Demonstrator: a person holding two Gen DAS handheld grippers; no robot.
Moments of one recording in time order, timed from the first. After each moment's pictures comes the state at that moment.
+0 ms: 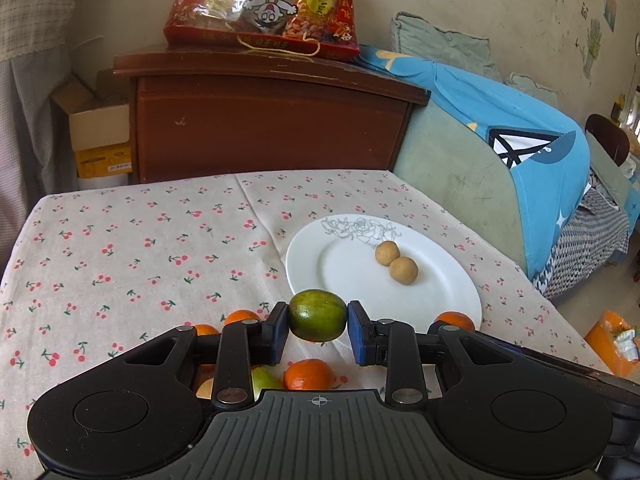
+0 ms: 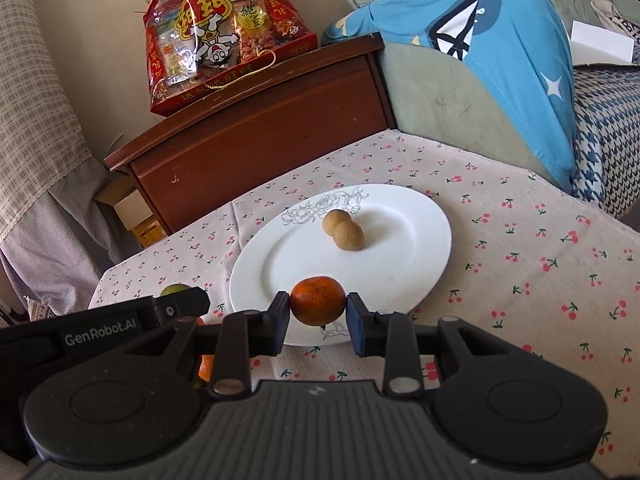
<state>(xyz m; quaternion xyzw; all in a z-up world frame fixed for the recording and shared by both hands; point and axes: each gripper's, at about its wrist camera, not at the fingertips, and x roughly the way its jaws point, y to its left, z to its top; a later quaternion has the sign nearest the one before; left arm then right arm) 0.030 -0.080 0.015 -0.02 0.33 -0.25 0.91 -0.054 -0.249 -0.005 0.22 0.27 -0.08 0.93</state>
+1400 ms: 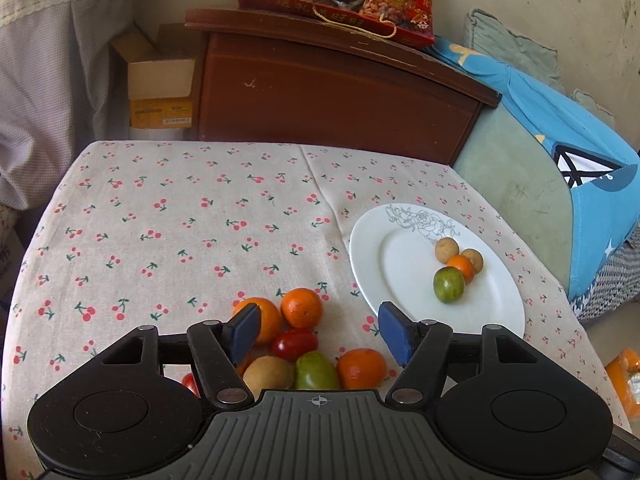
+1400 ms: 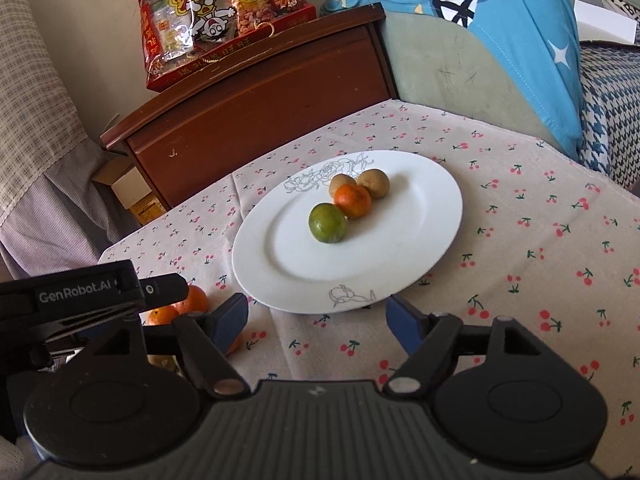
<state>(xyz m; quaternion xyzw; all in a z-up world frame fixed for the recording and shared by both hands) 0.042 -0.049 0.008 -0.07 0.38 -0.17 0.91 -0.050 -0.237 -0.017 0.23 0.30 -0.08 0.92</state>
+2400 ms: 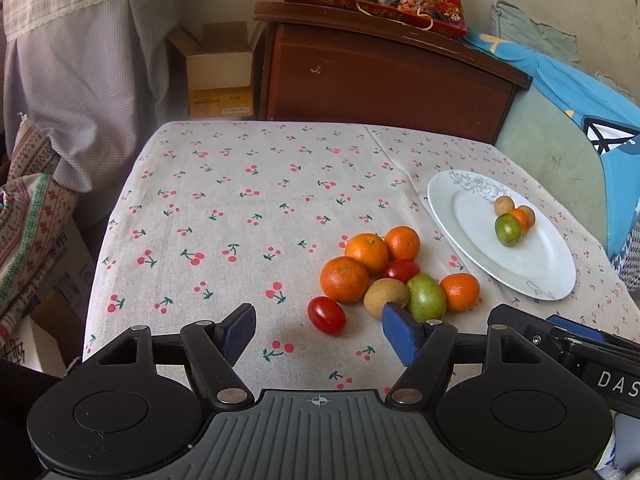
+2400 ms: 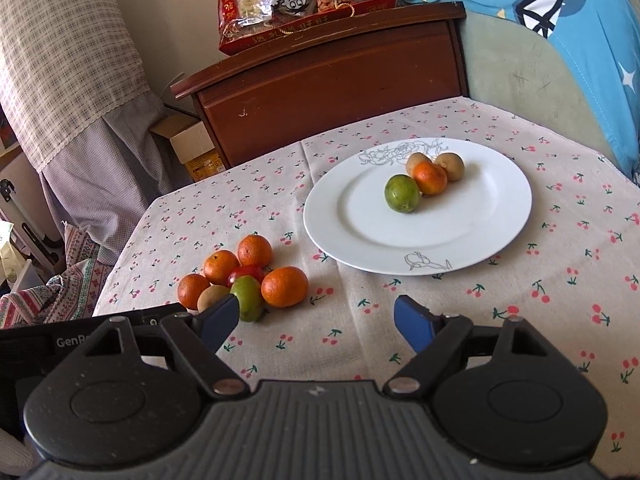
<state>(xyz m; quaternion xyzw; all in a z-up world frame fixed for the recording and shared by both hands) 0.006 0.007 -0.012 -0.03 0.38 -0.13 0.92 -0.055 -0.200 -0.020 0.17 0.31 0.01 0.94</state>
